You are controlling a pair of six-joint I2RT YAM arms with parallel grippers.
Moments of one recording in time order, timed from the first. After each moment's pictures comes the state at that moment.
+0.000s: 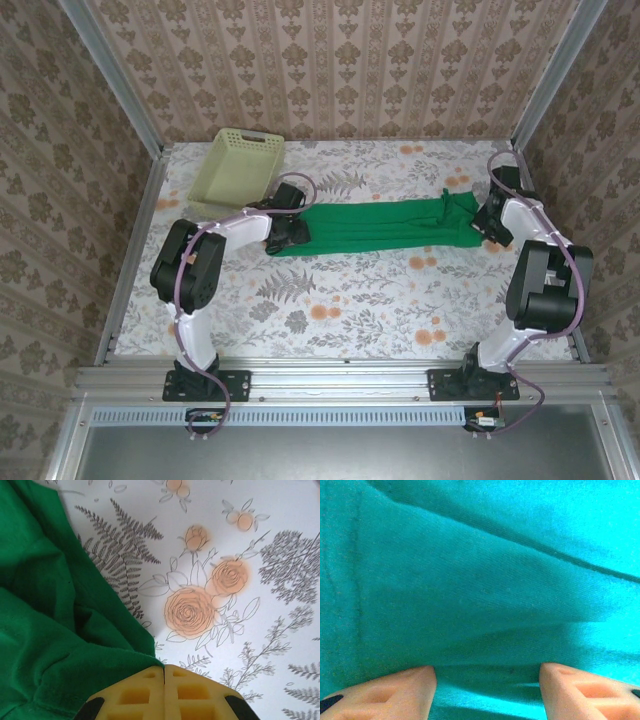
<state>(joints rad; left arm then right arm) -0.53 1.91 1.21 -0.46 -0.04 -0.65 -0.24 1.67 1.17 -0.72 0.21 0.54</state>
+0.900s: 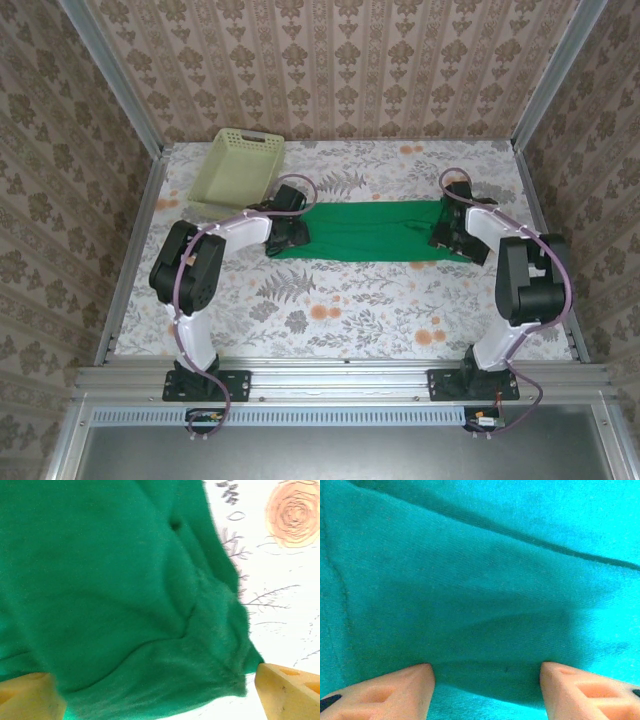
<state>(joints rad) -0.54 1.90 1.19 -0.45 -0.06 -0.65 -0.01 1.72 1.08 -0.75 0.25 0.56</state>
